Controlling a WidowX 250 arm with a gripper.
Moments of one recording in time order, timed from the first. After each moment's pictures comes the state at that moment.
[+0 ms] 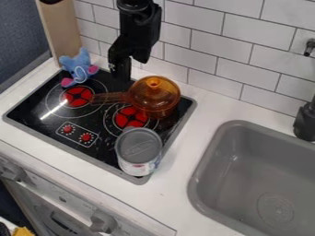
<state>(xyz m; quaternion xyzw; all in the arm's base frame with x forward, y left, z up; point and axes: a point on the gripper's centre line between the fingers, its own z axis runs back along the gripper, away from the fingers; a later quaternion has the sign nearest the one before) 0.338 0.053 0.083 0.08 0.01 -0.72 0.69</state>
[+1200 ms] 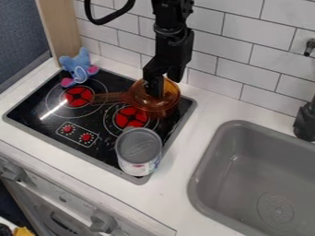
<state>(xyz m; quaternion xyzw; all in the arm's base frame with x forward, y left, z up) 0.371 0.014 0.039 0.04 -0.01 -0.76 0.64</state>
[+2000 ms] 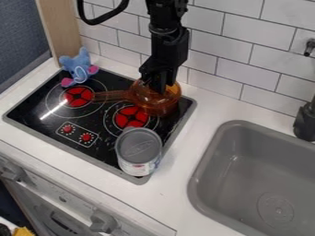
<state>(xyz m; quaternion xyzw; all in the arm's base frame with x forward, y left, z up) 0.366 0.018 0.041 0.04 -0.02 -0.77 0.64</state>
